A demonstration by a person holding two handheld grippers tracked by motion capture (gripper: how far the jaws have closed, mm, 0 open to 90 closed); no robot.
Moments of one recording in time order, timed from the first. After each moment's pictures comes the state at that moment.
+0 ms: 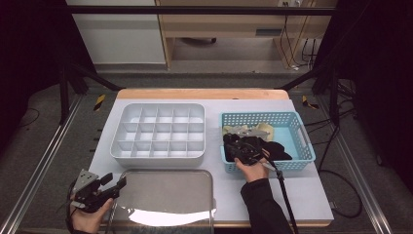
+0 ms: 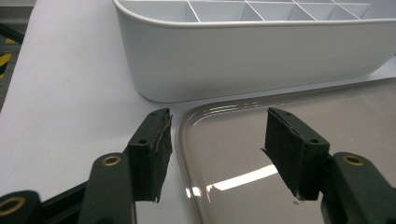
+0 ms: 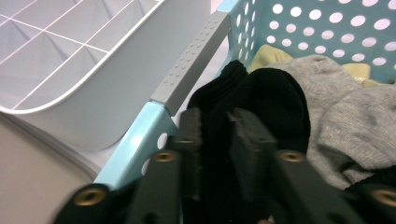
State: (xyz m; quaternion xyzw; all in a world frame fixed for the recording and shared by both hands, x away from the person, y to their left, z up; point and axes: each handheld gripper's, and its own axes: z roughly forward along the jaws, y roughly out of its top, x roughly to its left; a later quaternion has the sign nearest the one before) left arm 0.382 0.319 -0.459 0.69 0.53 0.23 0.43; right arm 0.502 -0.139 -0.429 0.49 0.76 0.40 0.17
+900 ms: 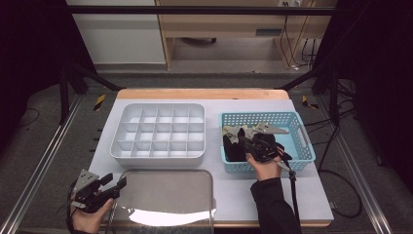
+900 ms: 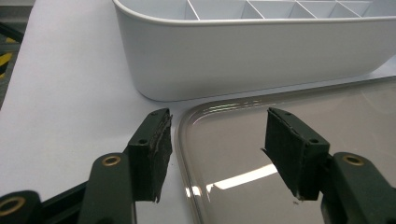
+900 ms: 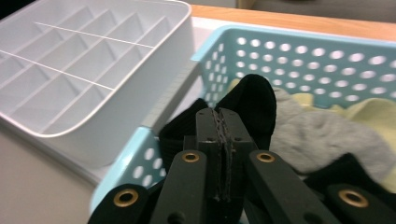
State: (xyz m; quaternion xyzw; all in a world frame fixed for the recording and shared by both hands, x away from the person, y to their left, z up) left arm 0.381 0.319 -0.459 0.69 0.53 0.23 0.43; right arm 0.489 -0.171 -0.400 0.49 0.73 0.43 0.21
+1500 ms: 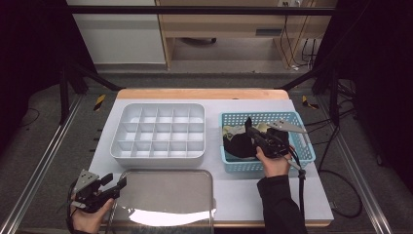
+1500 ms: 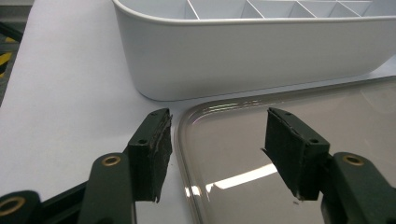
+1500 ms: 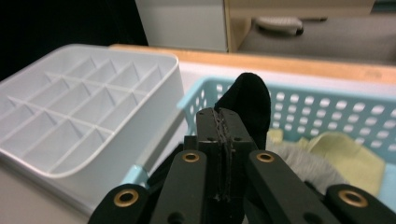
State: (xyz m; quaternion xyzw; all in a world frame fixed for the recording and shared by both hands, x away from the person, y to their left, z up) left arm 0.382 0.318 -0.460 0.69 0.53 0.23 0.43; right arm 0.481 -0.191 -0.370 0.48 0.68 0.50 0.24
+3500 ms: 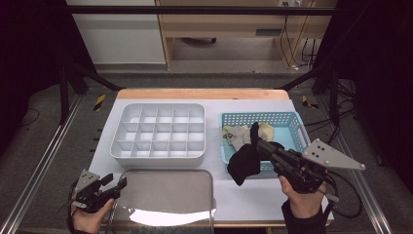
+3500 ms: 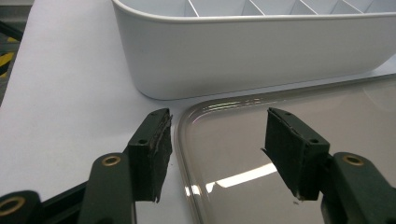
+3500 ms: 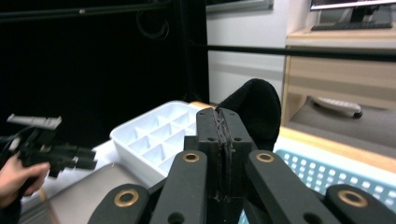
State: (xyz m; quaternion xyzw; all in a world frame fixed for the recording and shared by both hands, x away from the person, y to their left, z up) left arm 0.382 0.317 -0.460 0.70 0.53 0.24 0.42; right arm 0.360 -0.206 -0.296 0.34 0.68 0.61 0.23
